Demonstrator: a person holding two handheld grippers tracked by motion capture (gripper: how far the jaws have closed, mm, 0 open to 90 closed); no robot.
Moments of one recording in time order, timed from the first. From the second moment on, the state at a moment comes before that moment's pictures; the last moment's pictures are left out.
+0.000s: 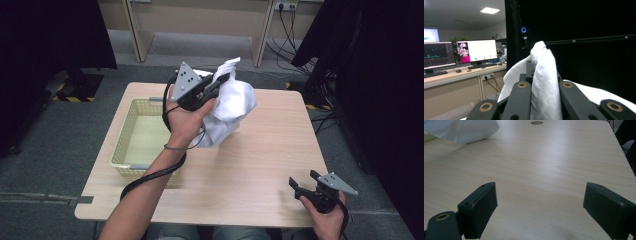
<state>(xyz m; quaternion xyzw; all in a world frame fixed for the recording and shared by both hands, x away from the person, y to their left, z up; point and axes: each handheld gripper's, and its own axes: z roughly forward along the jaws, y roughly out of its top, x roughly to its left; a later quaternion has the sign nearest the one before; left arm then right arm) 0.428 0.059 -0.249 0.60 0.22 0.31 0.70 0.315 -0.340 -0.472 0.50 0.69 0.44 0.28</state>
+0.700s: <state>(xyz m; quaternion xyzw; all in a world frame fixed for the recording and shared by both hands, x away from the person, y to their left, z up) 0.429 0.036 -0.286 0.64 0.23 0.28 0.68 0.315 -0.340 -0.472 0.50 0.69 0.44 0.29</state>
